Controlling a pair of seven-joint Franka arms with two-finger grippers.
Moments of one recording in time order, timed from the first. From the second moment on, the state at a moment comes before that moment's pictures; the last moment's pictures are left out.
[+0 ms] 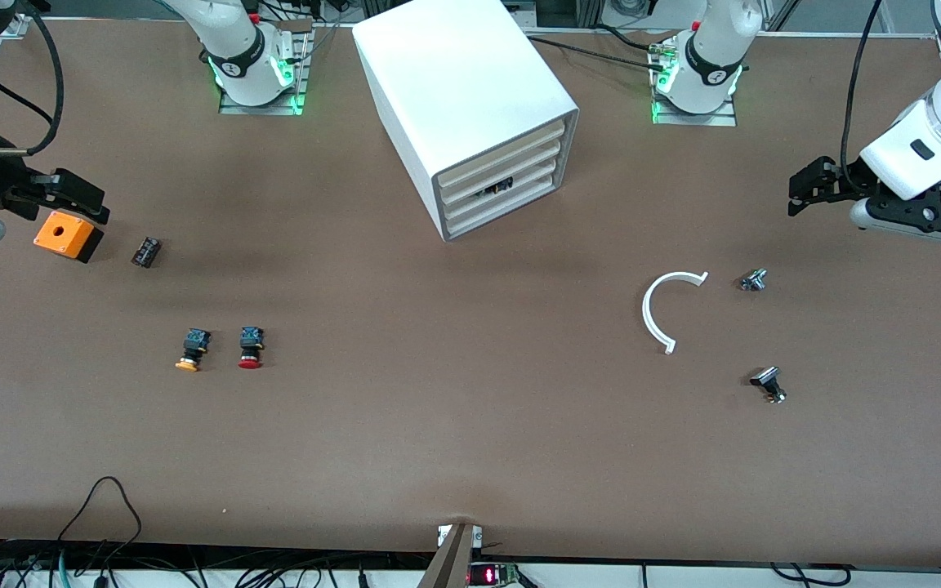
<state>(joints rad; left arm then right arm) -0.11 -0.02 0.04 -1.72 -0.02 1.68 0.12 -0.01 0.08 0.05 -1.51 -0.01 1.56 0.10</state>
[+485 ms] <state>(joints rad) -0.11 -0.02 0.04 -1.72 -0.02 1.68 0.12 -0.01 0.09 0.05 -1.51 -0.01 1.57 0.10</state>
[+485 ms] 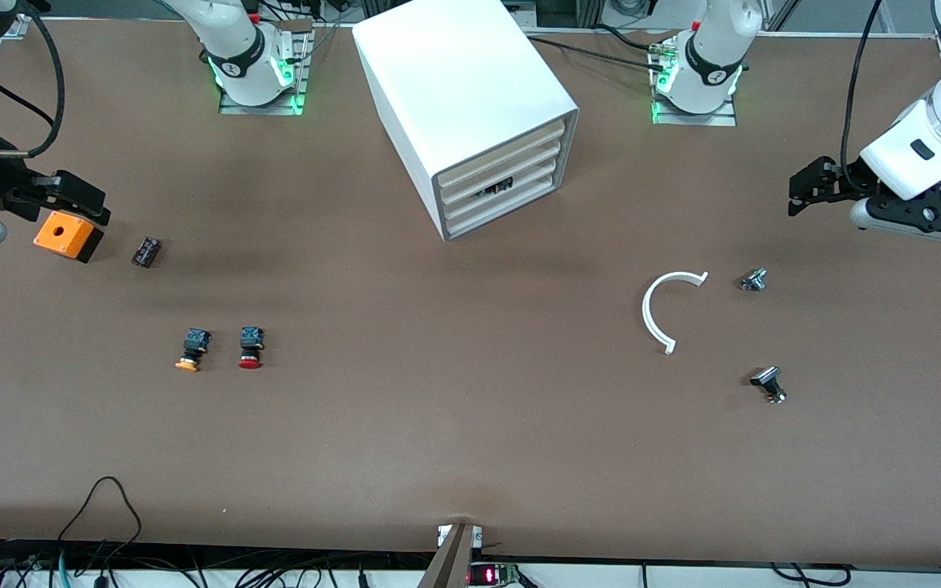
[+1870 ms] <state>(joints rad) -0.16 0.14 -0.07 -1.73 -0.32 1.51 0.13 0.00 0.23 0.06 -1.63 0.06 1.75 0.08</state>
